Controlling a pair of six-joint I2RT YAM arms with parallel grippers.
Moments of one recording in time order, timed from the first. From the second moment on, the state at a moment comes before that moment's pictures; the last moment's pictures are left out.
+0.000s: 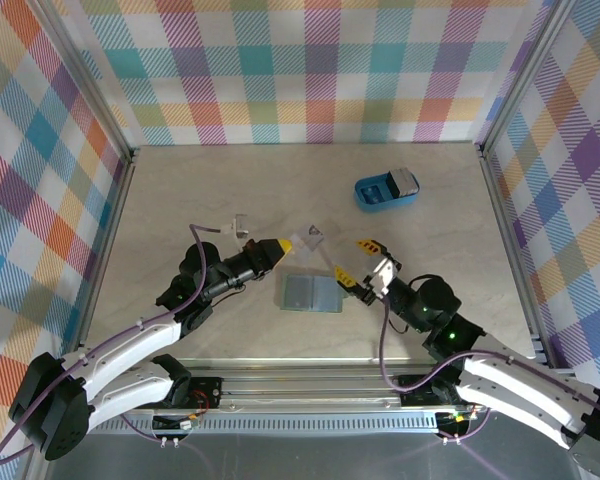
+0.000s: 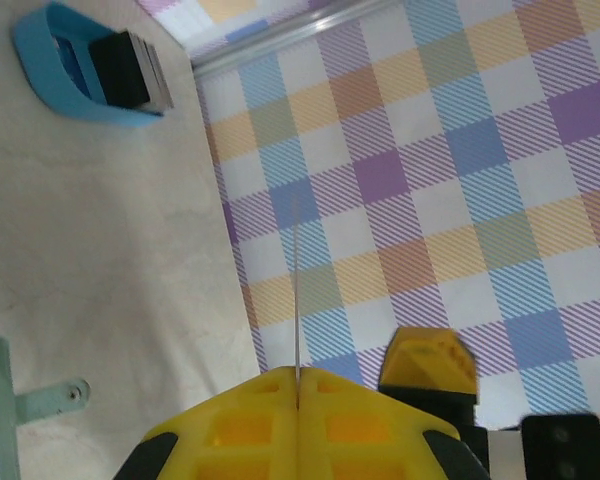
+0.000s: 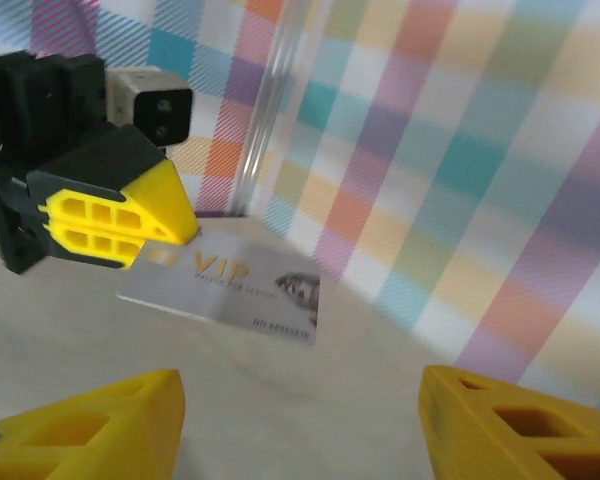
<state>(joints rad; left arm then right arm) -0.64 0.98 0.51 0.42 0.34 -1.18 0.88 0.64 0.35 0.31 0.06 -0.23</state>
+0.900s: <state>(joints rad) -0.66 0.91 0.47 0.32 0.13 -1.10 0.64 0.92 0.44 0.39 -0.41 1.29</state>
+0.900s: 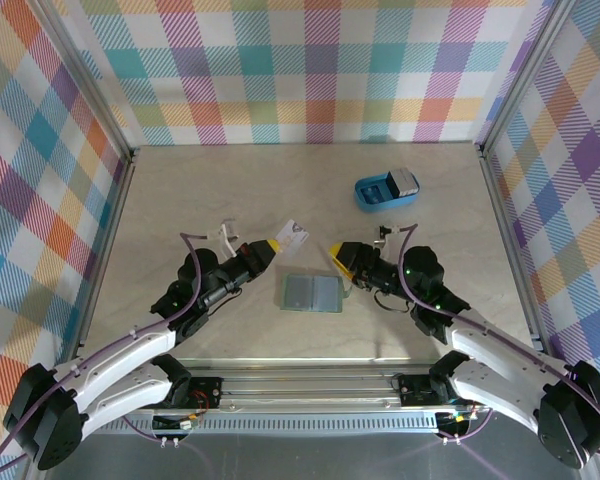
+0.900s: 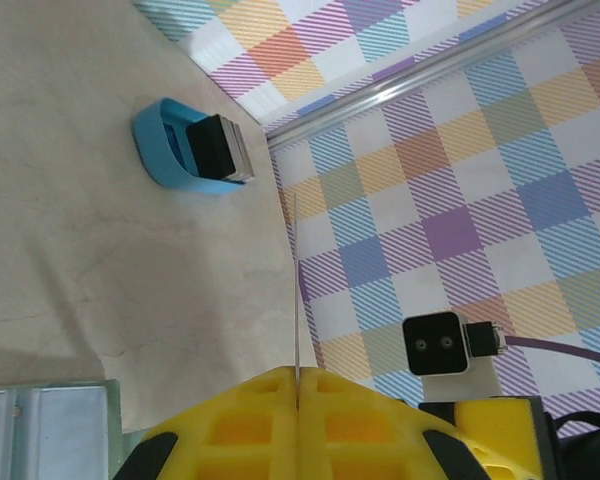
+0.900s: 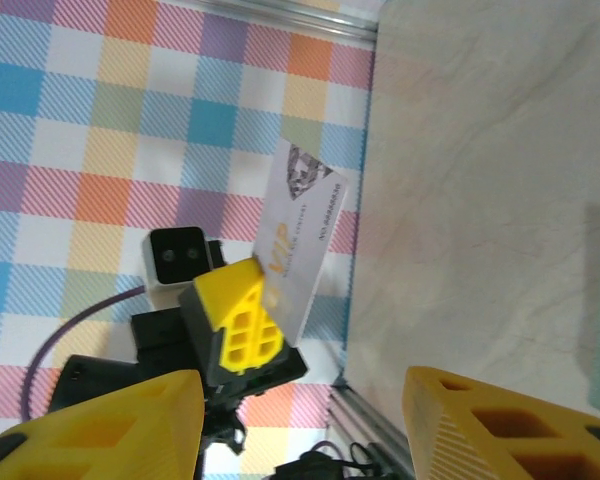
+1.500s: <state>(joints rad) -0.66 0.95 0.46 0.44 0.14 -1.10 0.64 1.09 0.45 0.60 -0.44 1.44</state>
